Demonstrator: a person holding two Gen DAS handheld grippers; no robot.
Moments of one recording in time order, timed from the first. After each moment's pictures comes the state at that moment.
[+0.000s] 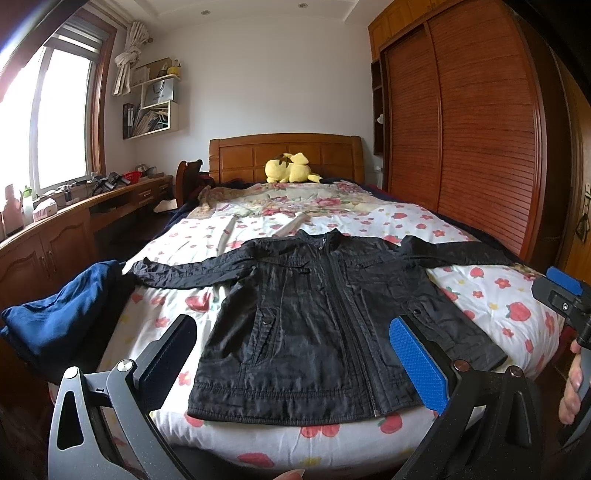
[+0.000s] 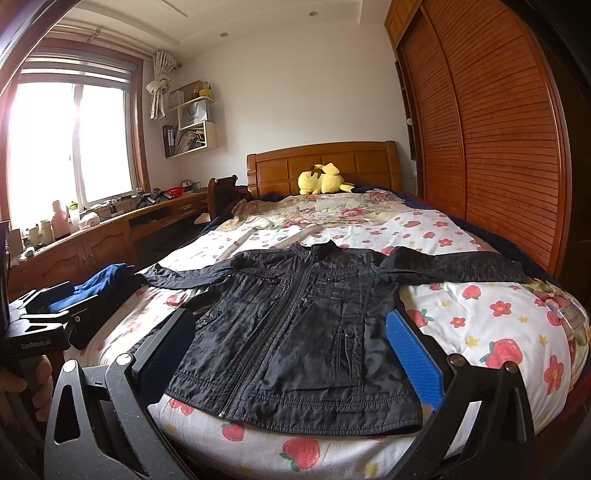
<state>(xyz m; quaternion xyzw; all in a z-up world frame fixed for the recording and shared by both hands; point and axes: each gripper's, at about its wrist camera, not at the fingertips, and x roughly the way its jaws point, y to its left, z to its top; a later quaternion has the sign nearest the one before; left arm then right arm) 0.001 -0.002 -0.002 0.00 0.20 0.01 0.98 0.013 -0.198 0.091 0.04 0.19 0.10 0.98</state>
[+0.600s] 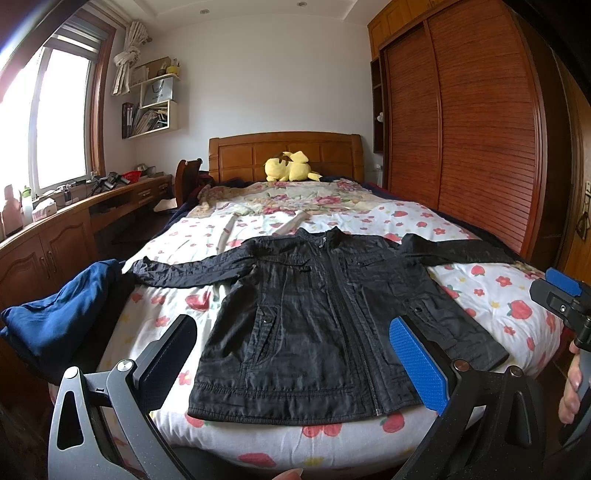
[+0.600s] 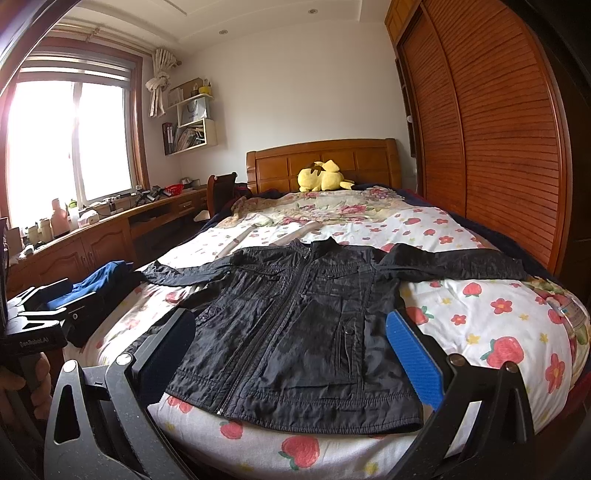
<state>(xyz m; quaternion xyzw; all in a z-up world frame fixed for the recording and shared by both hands) 0.004 0.001 -0.006 0.00 0.21 0.01 0.98 0.018 -0.197 0.081 0.04 0.20 0.10 0.97</state>
